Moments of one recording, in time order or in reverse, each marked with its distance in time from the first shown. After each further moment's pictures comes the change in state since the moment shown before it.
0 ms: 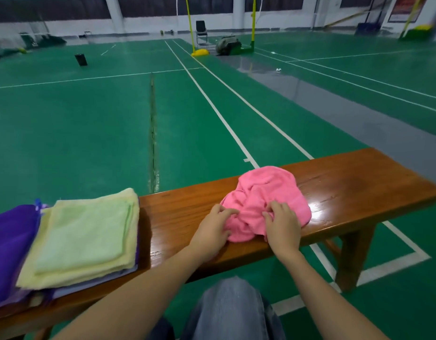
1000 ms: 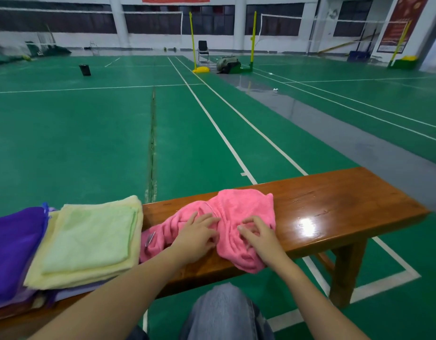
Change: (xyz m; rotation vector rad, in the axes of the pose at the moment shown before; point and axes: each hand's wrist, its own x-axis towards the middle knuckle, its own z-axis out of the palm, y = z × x) left_hand -0.006 -0.026 -0.034 0.523 -0.132 0.166; right_hand -0.020 -0.030 -0.020 0.547 -0.513 0.036
